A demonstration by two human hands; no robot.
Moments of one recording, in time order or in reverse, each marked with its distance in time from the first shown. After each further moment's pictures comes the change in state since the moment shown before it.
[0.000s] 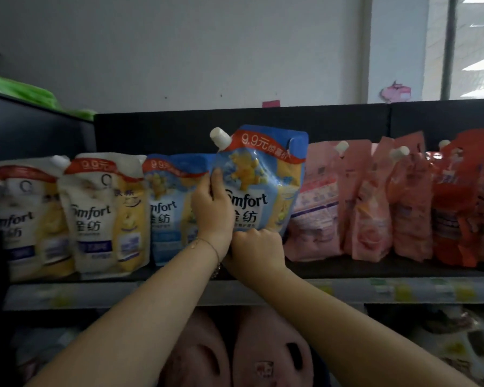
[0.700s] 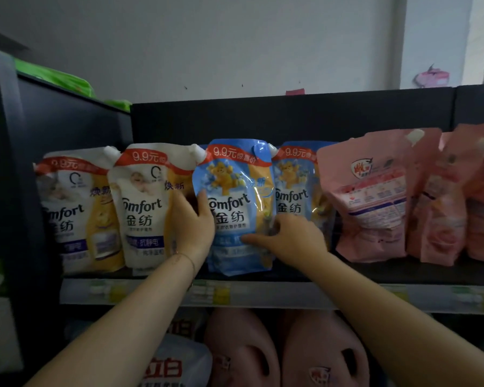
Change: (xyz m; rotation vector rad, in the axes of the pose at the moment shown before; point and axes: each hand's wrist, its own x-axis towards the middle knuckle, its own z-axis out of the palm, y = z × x) left_hand 0.058 -0.073 -0.120 0.516 0.070 0.002; right_hand 0.036 -0.019 0.030 0.348 -0.447 0.320
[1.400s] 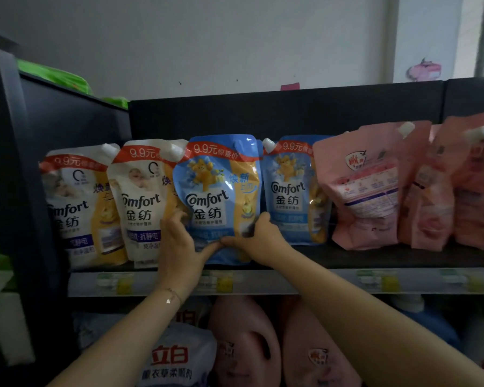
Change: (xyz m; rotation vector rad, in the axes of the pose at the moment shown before) left_hand -0.035 -0.060 -0.033 0.204 -0.151 0.406; right_hand -0.007 -0.039 0.029 0.534 -0.258 0.248
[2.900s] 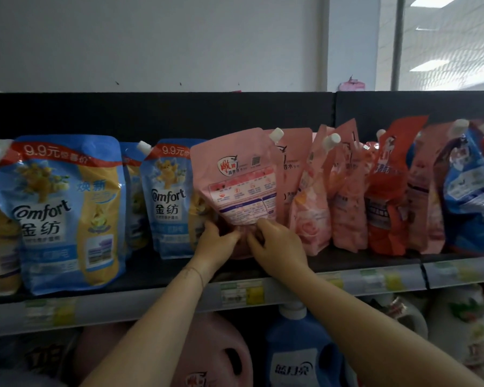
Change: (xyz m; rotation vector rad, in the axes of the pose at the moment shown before) left_hand 0.009 0.212 0.198 -0.660 -0.562 -0.675; right_hand -0.016 0.170 -0.188 -0.495 0.529 -0.469
